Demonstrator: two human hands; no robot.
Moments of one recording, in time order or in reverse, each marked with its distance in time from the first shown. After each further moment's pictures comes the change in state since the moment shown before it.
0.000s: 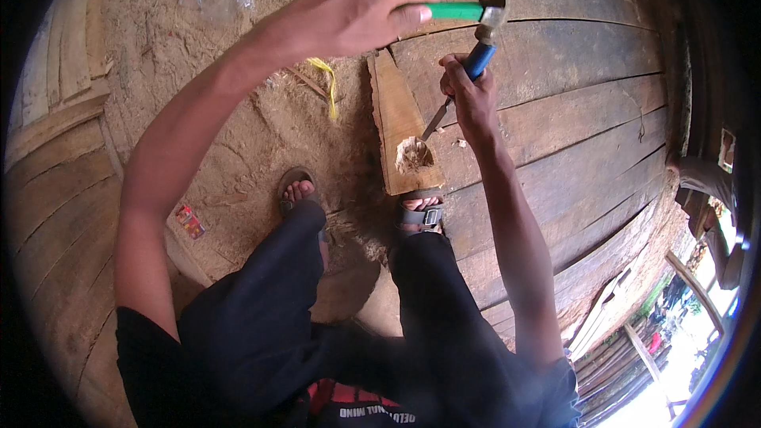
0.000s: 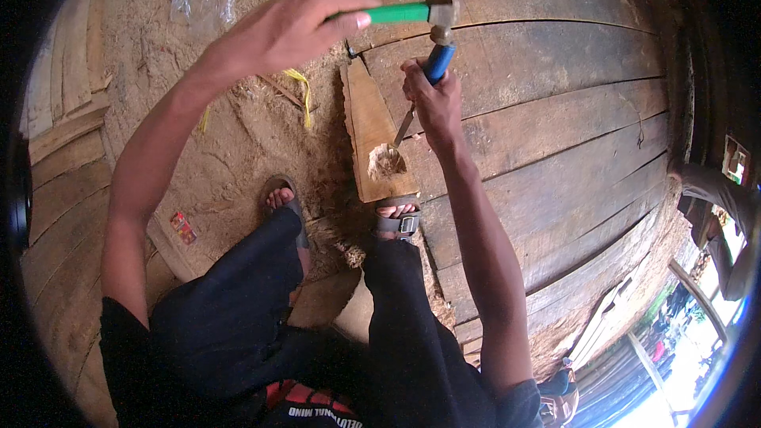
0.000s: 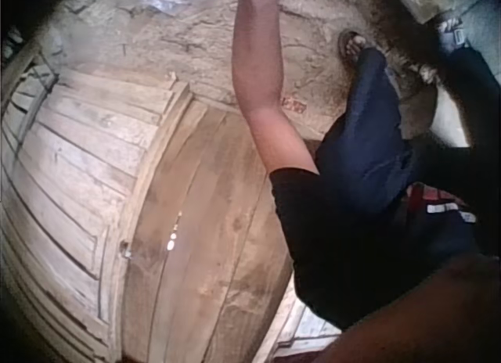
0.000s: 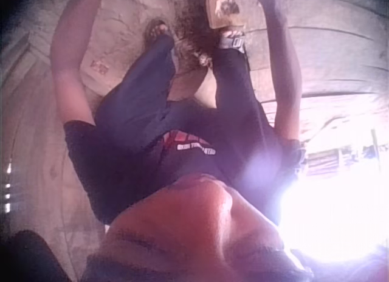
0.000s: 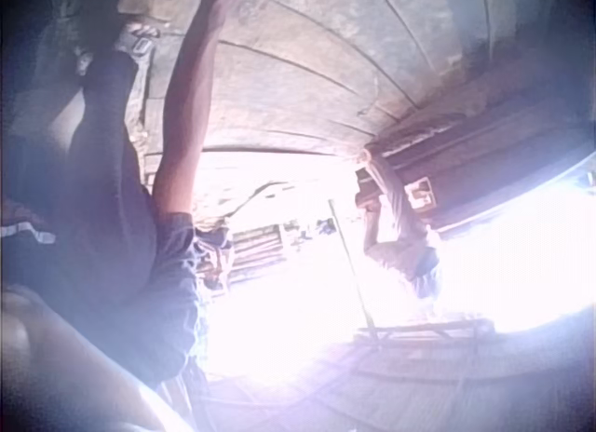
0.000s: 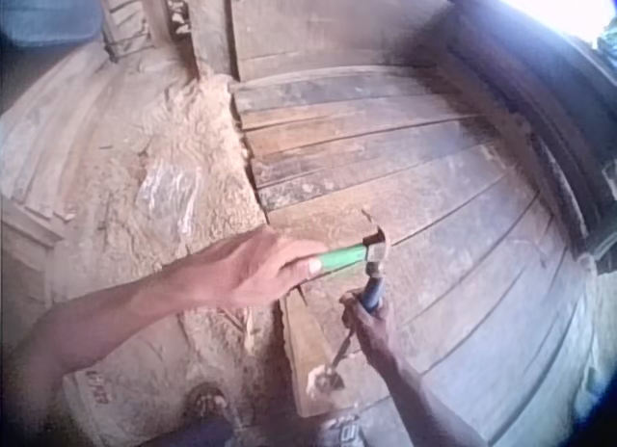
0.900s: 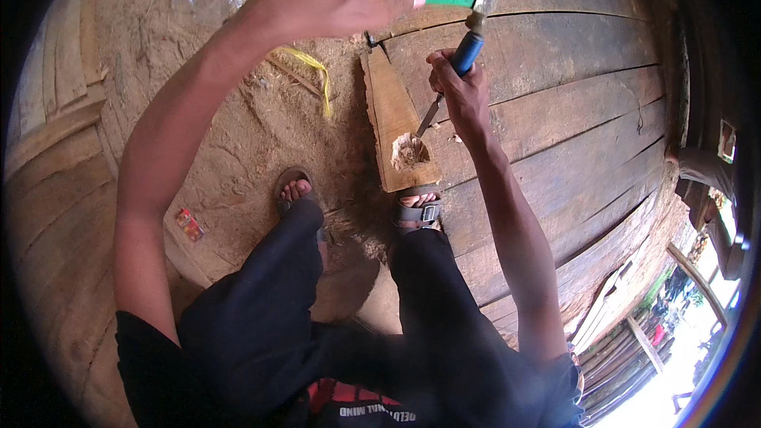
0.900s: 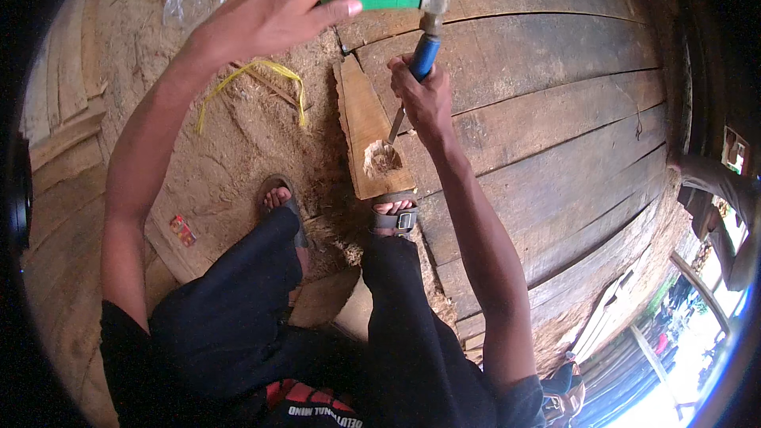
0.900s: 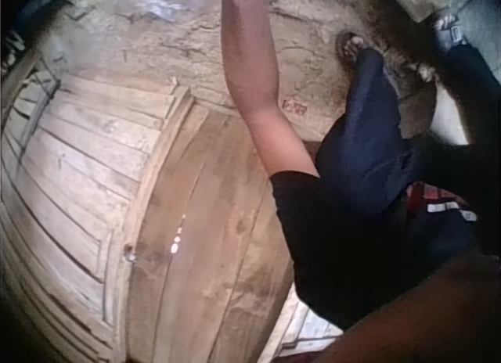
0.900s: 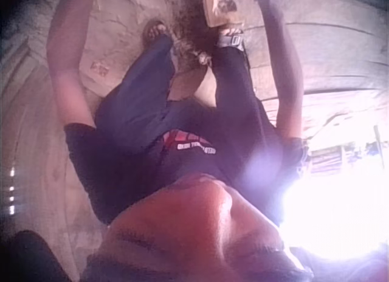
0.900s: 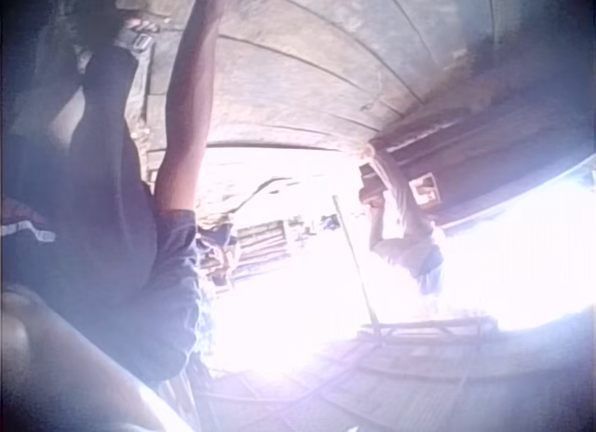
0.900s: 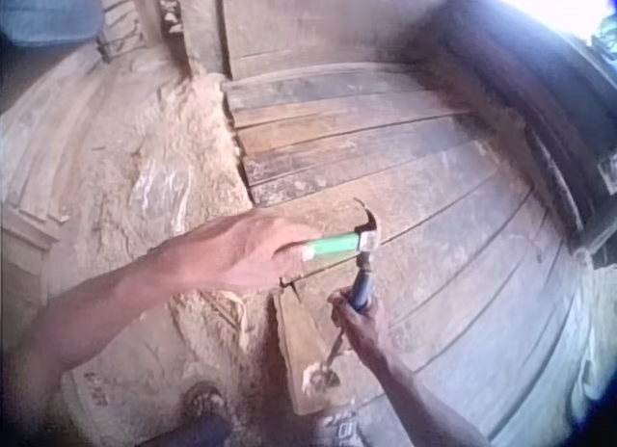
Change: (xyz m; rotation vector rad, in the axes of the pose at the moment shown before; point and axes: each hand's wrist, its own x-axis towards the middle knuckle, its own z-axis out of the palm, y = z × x) left_hand 0.013 0.027 -0.036 -0.096 -0.204 -0.178; right_hand -0.003 -0.002 0.005 -0.014 -0.050 -0.004
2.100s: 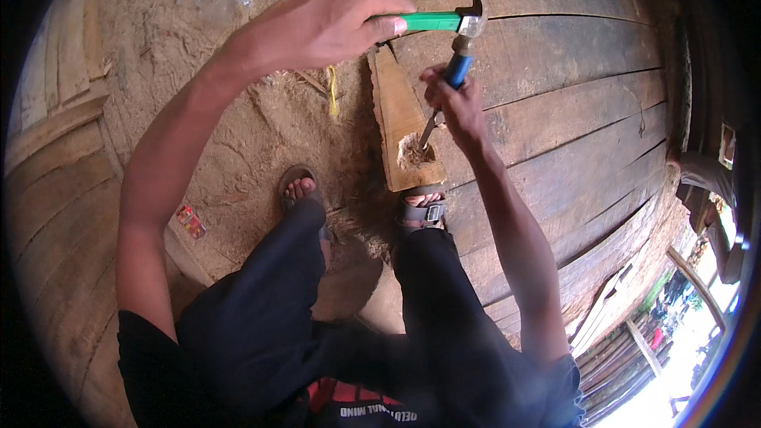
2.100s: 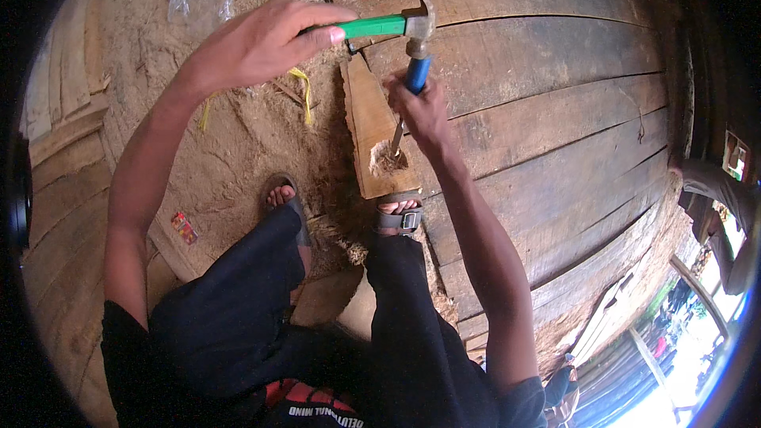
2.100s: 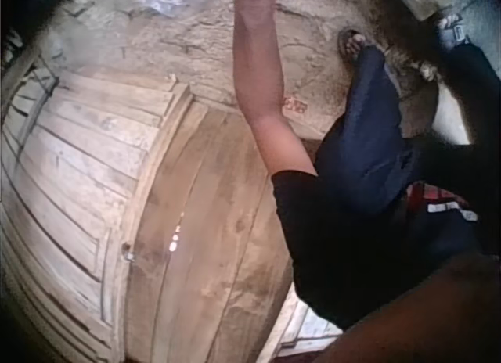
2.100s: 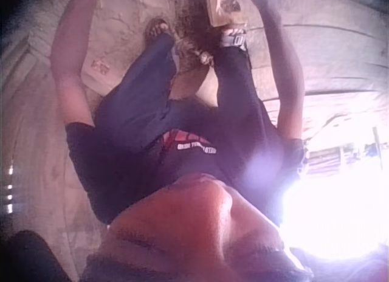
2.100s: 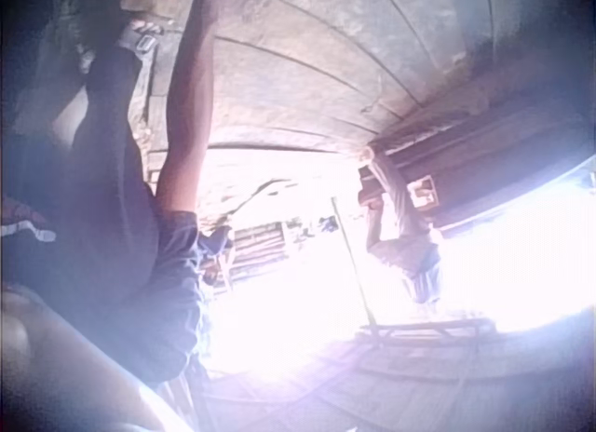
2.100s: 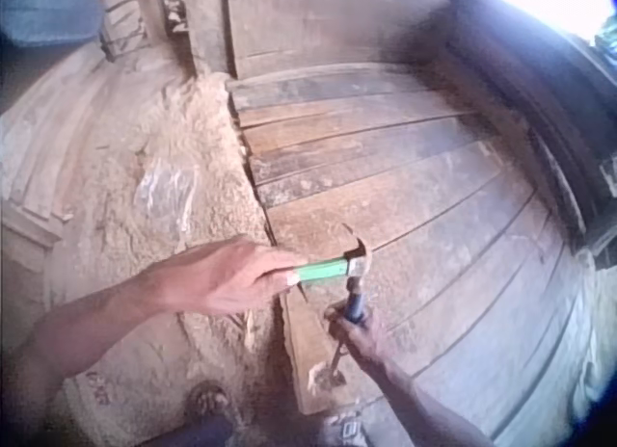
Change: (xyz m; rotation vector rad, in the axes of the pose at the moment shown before) left_hand -0.025 -0.046 0.030 0.096 0.253 0.254; right_hand -0.011 0.018 0.003 0.001 -0.082 0.083
